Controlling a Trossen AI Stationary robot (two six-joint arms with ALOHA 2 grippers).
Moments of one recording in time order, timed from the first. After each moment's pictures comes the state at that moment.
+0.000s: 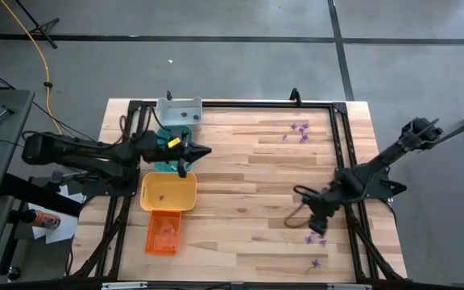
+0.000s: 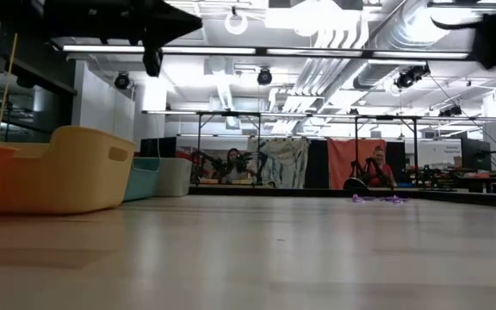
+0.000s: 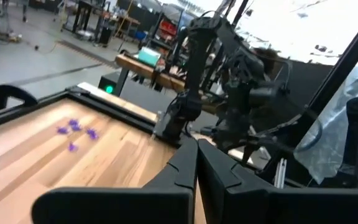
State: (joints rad) left arm 0.08 1.02 0.45 0.62 0.01 -0.41; right arm 0.60 1.12 0.70 -0.74 -0.18 1.17
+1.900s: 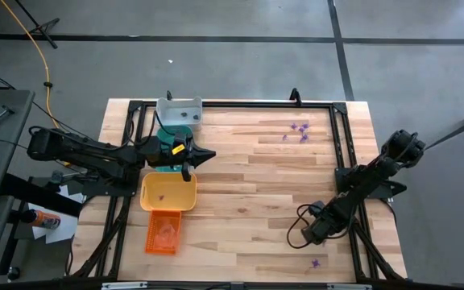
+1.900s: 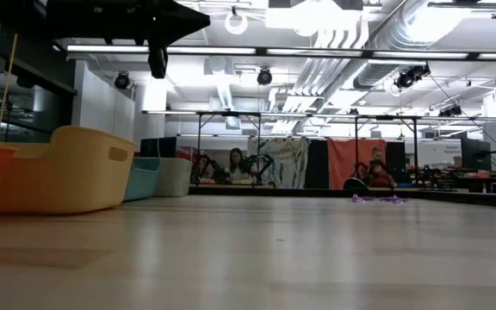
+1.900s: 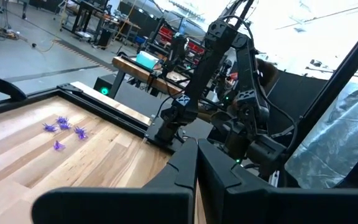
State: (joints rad) left arm 0.02 1.11 0.45 0.74 -0.07 -0.46; right arm 0.79 1.49 0.68 -0.65 -0.26 1.96
